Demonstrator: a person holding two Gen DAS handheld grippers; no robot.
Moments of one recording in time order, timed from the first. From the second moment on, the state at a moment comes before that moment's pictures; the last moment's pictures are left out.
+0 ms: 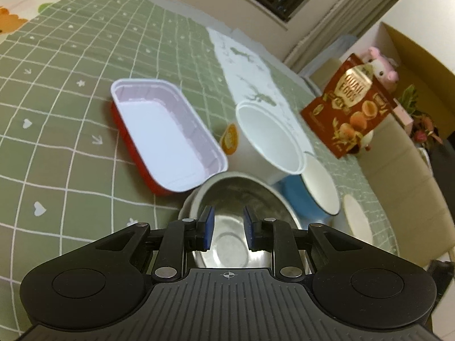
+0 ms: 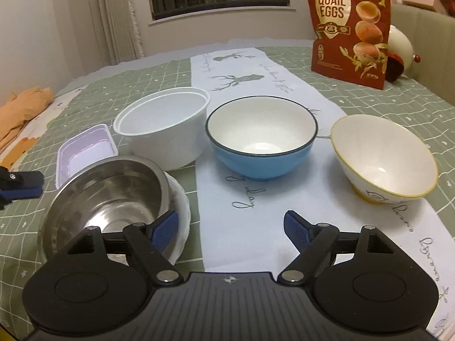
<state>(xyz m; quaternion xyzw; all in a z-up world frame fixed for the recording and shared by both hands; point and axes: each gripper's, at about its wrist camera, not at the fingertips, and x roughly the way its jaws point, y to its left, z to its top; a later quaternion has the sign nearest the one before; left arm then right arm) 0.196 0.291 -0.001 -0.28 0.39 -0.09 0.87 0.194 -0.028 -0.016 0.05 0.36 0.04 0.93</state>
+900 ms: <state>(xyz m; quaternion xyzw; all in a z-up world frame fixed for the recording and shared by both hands) 0.227 0.271 -0.052 -0.24 0.46 -0.05 0.85 0.224 0.001 -0.057 0.13 0.43 0.18 0.88</state>
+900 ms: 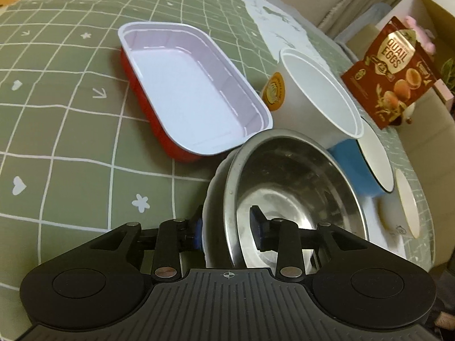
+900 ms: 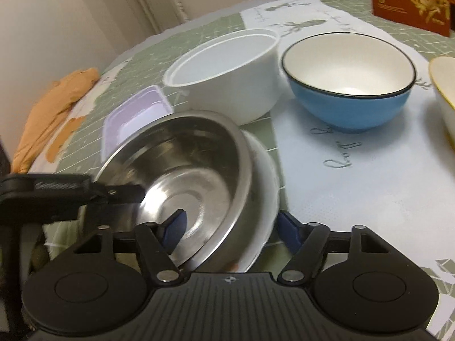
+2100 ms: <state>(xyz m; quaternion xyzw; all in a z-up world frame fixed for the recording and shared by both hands) 0.231 0.217 -0.047 -0.19 0.47 -0.07 0.86 0.203 -0.028 -0.050 0.10 0.40 0.11 0.90</state>
